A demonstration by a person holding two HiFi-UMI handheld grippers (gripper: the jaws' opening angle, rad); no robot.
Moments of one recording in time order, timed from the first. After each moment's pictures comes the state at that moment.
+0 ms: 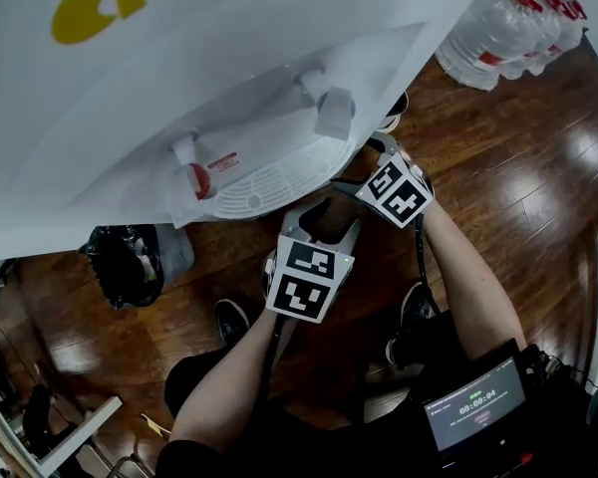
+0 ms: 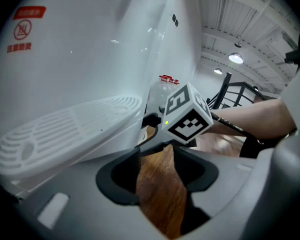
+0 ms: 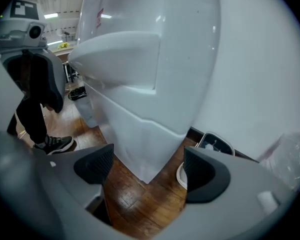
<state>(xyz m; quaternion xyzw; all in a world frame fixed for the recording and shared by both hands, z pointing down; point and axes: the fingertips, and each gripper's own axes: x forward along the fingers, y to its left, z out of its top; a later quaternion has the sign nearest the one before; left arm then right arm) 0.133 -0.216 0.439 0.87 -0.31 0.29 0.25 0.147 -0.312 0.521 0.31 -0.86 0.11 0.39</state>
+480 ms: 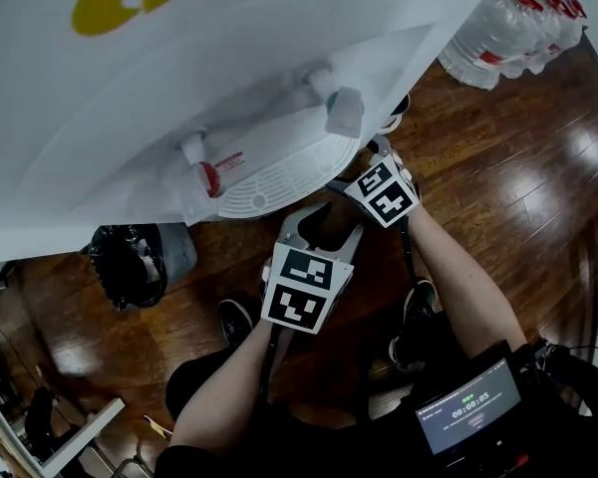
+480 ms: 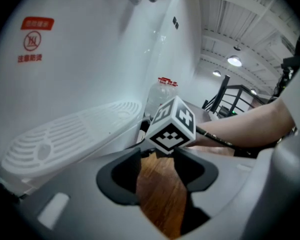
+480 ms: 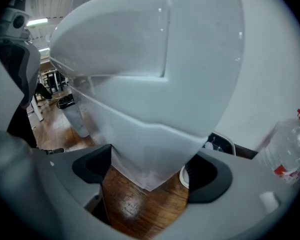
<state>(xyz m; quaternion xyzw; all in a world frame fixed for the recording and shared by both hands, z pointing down) 0.125 -0.209 0.421 0.87 -0.30 0.28 0.26 0.131 -0.324 0.529 0.37 -0.85 0.13 0.35</state>
